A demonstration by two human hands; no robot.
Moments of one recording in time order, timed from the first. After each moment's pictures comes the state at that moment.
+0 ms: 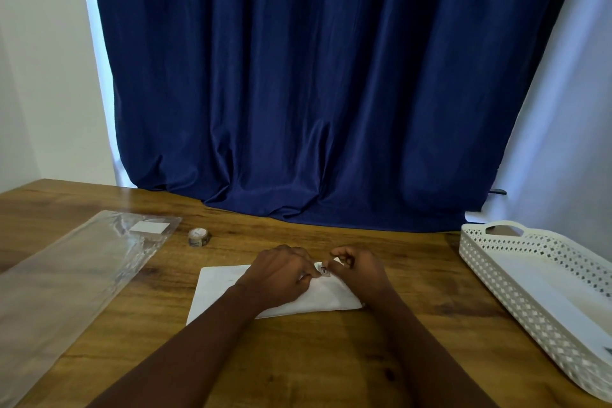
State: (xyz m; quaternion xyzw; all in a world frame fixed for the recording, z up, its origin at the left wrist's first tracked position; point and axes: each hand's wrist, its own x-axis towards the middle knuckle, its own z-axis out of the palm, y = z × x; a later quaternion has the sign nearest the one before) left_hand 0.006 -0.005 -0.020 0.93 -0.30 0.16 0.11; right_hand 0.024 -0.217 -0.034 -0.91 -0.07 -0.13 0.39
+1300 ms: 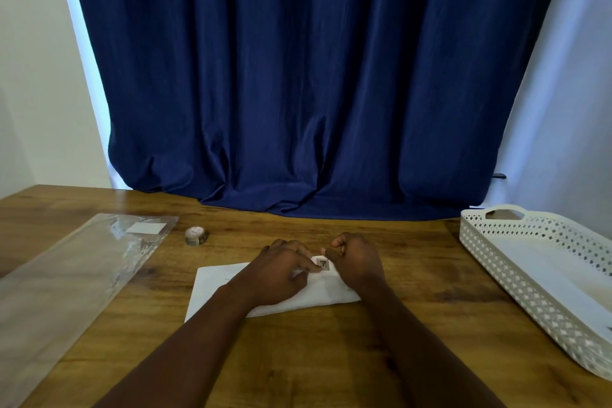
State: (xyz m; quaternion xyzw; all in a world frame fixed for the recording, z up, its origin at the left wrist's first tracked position) left_hand 0.007 0.001 -0.025 0.93 -0.28 0.06 0.22; right_hand 0.037 -0.203 -0.039 -0.93 0.00 -0.17 0.32
